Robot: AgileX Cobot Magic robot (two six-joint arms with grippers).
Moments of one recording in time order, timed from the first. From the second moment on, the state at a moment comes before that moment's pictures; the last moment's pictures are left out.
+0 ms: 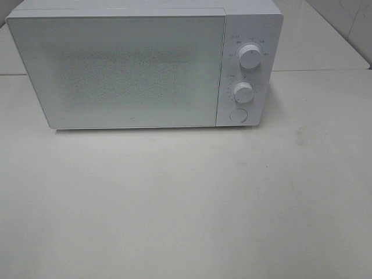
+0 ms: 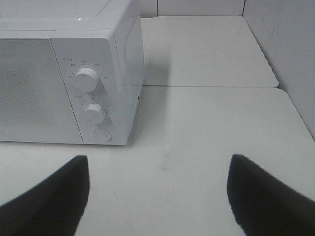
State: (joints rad) left arm 0.03 0.00 -0.52 -0.10 1.09 0.08; right arm 0.10 0.31 -0.52 -0.02 0.54 0.06
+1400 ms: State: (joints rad) left arm 0.03 0.00 -0.52 -0.10 1.09 0.08; right arm 0.10 1.12 -0.49 -0.02 -0.33 0.08
